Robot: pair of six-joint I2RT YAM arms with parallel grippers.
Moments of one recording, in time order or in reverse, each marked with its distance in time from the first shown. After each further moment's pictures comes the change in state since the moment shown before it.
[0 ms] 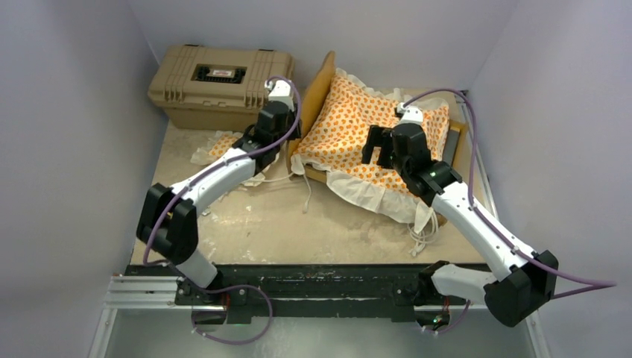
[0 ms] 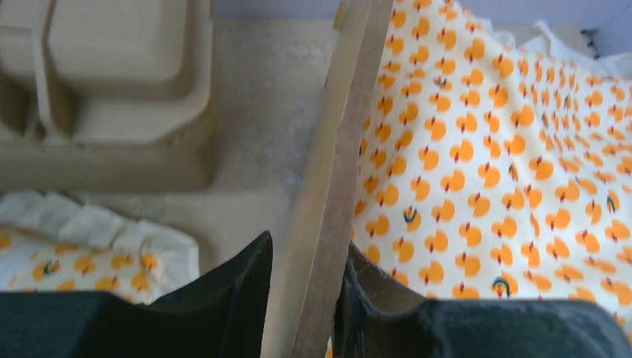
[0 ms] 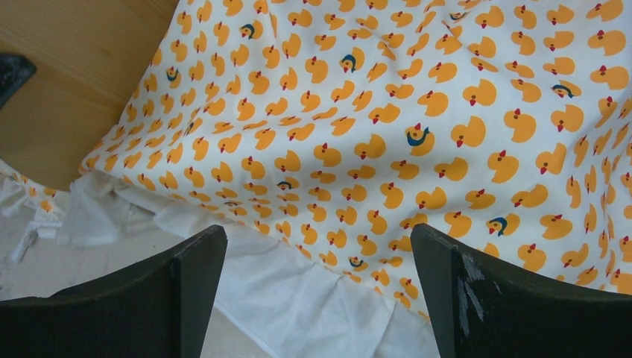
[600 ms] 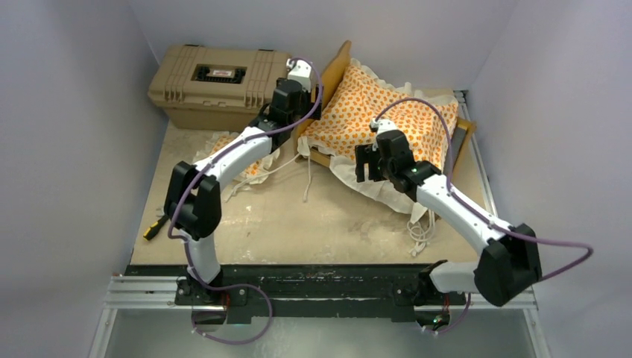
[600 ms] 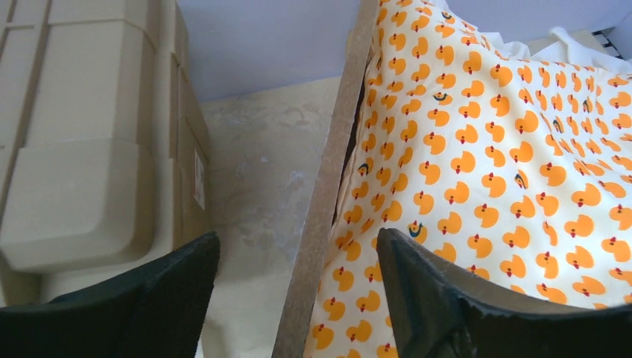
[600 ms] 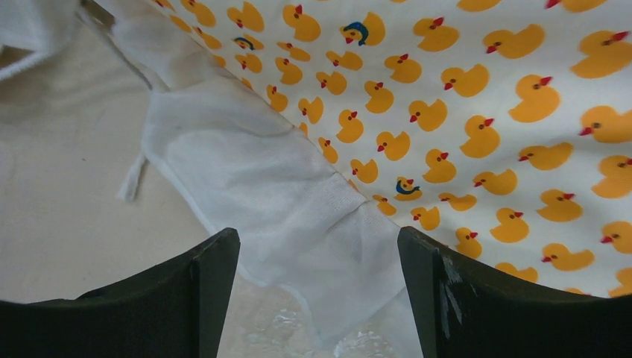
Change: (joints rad) left arm 0.007 0.290 0.360 0.001 0.037 0.215; right arm 0.000 0.093 -0.086 0.024 -0.153 -0.163
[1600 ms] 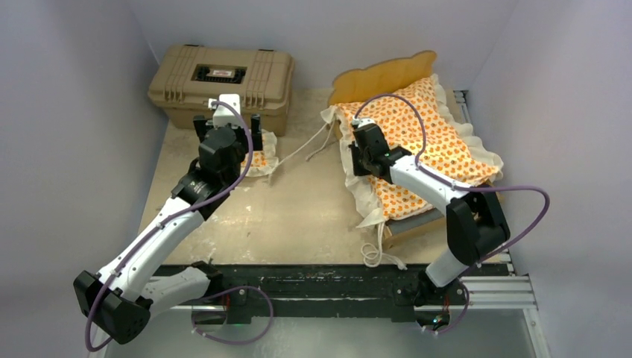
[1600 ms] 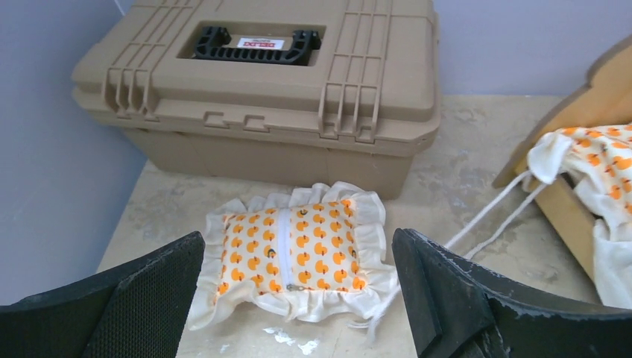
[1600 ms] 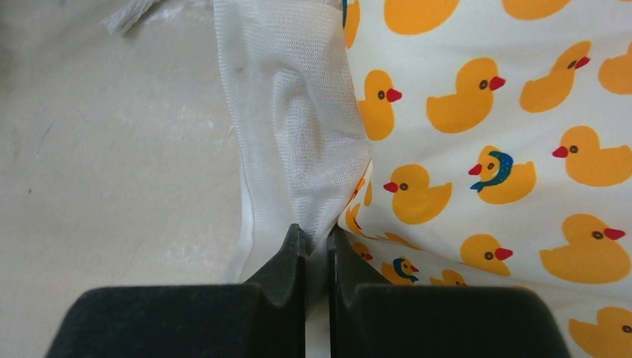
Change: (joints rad) left arm 0.000 -0.822 -0.539 -0.165 -0.394 0.088; right arm 0.036 0.322 0.121 0.045 0.018 0.001
